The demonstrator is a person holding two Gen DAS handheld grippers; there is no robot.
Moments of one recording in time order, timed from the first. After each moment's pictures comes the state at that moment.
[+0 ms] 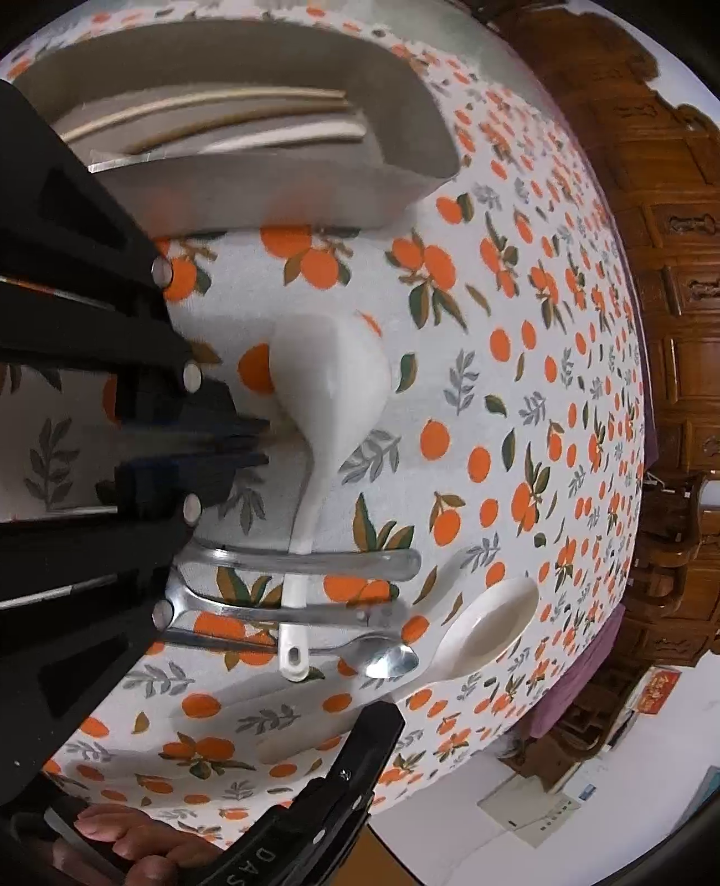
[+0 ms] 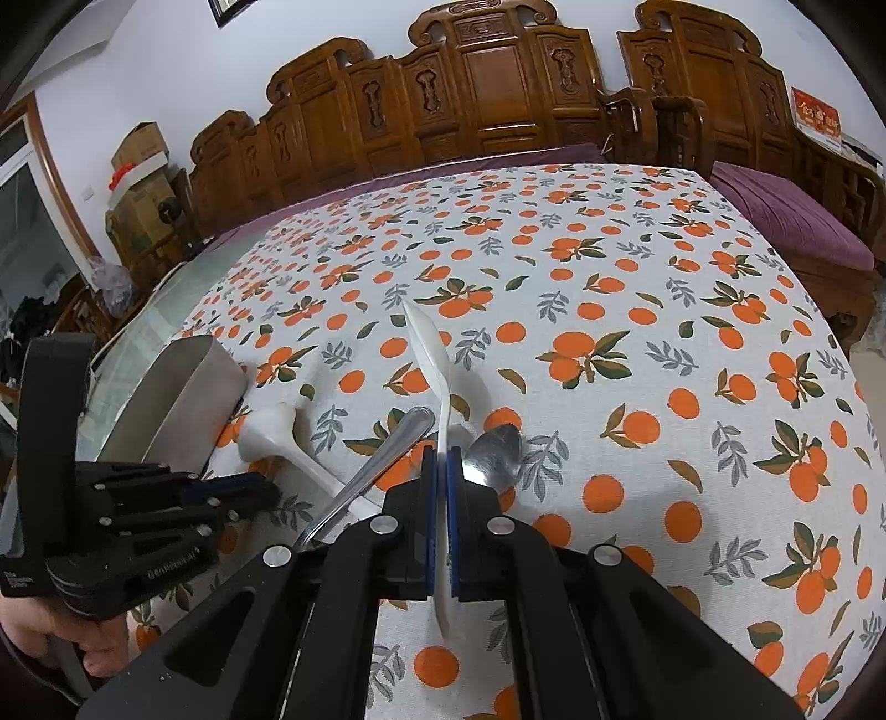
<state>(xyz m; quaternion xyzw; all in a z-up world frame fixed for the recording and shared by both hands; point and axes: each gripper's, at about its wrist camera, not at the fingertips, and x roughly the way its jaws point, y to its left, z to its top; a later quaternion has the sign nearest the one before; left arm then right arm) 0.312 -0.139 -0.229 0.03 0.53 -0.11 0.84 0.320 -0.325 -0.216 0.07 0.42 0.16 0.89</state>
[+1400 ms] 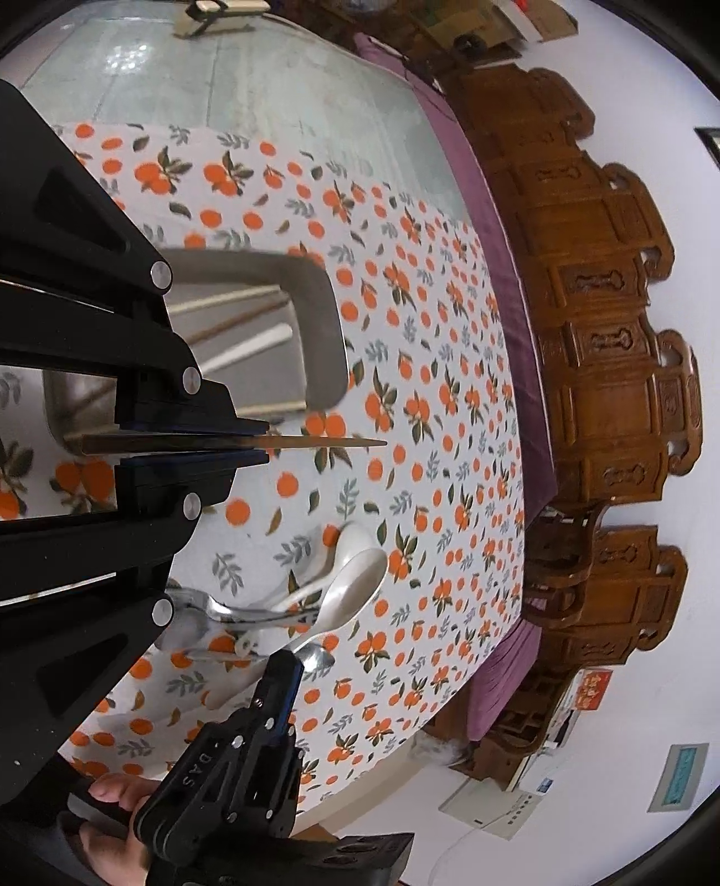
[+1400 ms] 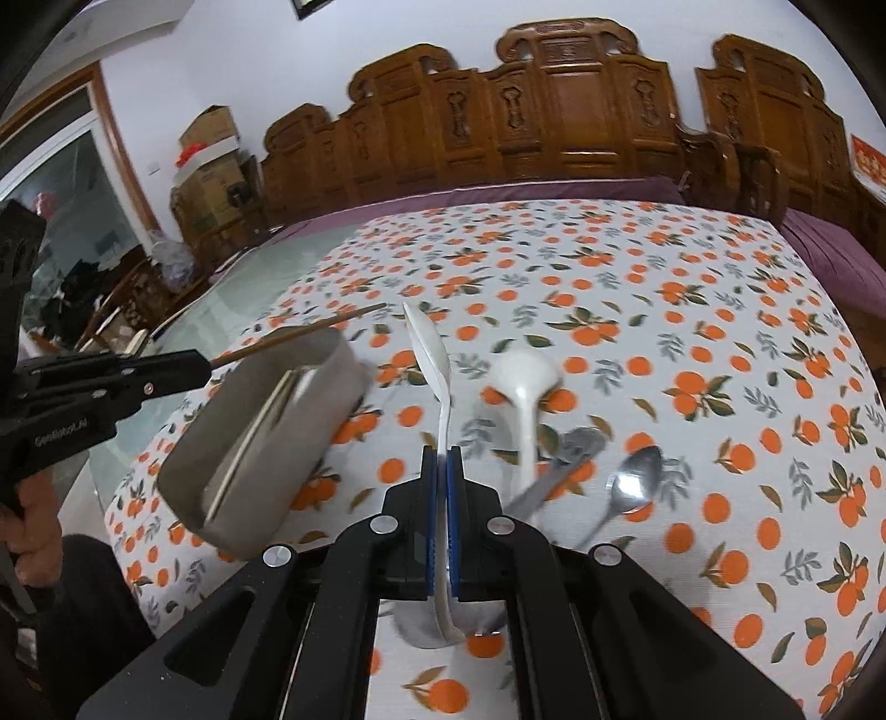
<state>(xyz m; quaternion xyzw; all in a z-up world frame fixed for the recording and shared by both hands) 0.258 -0.060 -0.121 0.05 0.42 -0.07 0.90 0.286 -0.253 -0.179 0.04 0.39 0.25 0.89</state>
